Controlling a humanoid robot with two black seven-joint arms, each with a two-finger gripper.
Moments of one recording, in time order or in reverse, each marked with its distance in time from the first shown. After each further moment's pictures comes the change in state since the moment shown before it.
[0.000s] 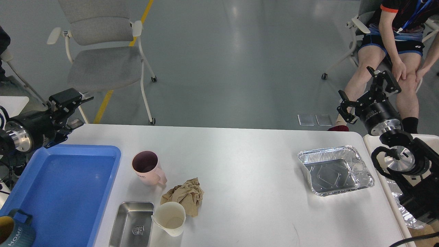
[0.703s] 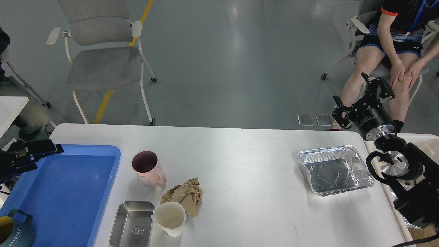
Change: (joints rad) left arm -0.124 0.260 0.310 -0.130 0.229 -0.135 0.044; right arm -0.024 0.025 0.001 0.001 -0.002 0.000 0.005
